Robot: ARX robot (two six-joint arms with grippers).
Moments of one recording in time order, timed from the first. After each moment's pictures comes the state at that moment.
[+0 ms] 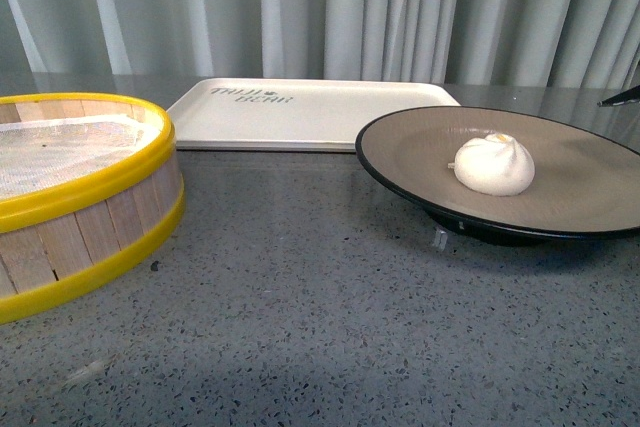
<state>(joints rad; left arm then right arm) 0.00 0.00 0.03 0.00 0.00 0.00 -0.14 1.62 0.84 0.36 -0.61 1.18</state>
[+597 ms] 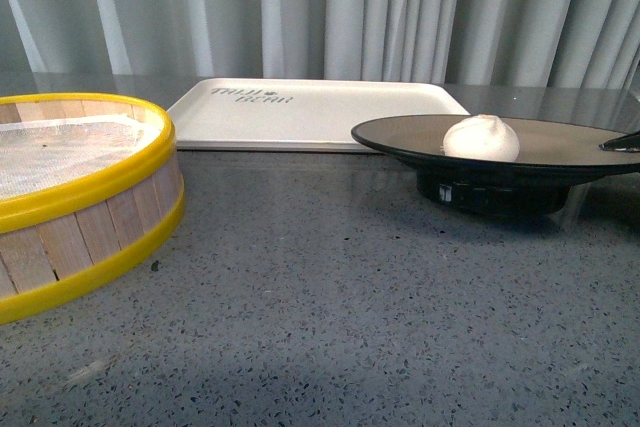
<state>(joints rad) 0.00 0.00 0.03 0.00 0.00 0.00 -0.14 1.60 0.84 0.35 -0.64 1.16</state>
